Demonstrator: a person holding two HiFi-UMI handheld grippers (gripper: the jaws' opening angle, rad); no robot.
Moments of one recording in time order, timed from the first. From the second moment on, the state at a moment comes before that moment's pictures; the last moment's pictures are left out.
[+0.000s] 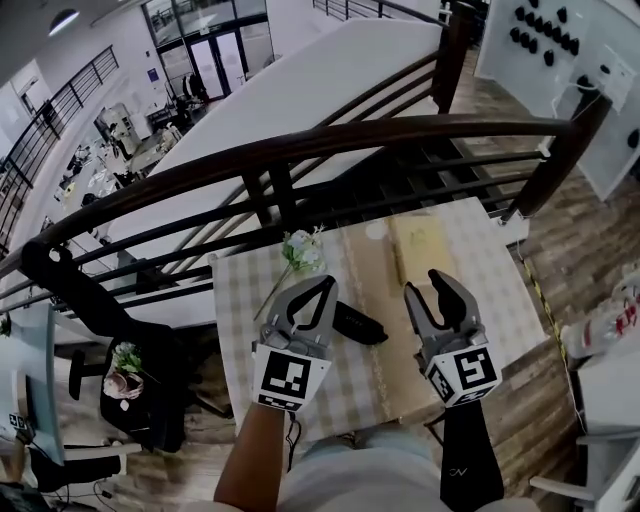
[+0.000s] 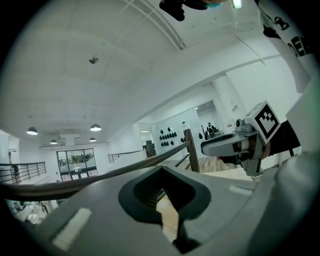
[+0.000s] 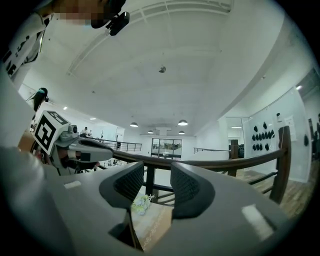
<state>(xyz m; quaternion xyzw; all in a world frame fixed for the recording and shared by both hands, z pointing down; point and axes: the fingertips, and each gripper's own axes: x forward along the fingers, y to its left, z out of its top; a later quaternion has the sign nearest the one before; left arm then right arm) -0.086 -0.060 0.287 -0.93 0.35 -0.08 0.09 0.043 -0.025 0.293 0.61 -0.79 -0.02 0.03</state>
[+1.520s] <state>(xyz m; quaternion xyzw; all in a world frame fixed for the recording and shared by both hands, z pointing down) -0.021 -0.015 0.555 -0.85 -0.06 -0.48 0.23 0.077 -0.045 0.334 0.58 -0.81 0.04 0.04</state>
